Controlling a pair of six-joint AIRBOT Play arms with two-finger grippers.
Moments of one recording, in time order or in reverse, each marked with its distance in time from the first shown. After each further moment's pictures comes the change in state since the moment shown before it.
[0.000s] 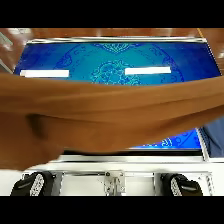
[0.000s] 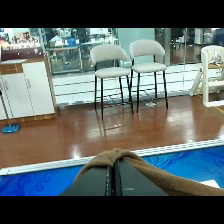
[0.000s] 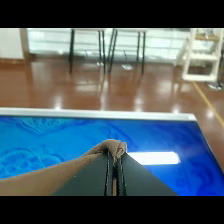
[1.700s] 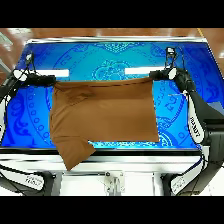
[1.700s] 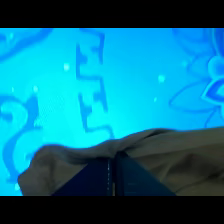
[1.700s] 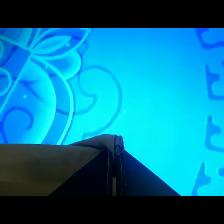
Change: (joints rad) left arm -0.237 -1.092 -0.539 0.098 0.616 0.119; right arm 0.198 -1.290 -0.175 0.121 -0.731 0.002
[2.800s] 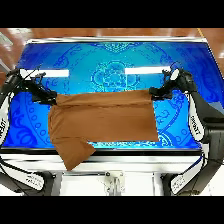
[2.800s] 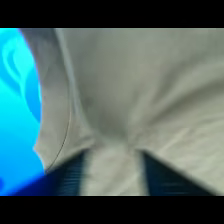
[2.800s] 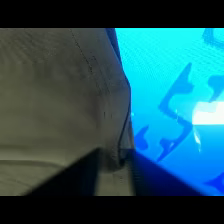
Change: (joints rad) left arm -0.017 -0.064 0.090 0.275 -0.616 -0.206; right arm -0.035 -0.028 0.007 0.029 0.614 0.159
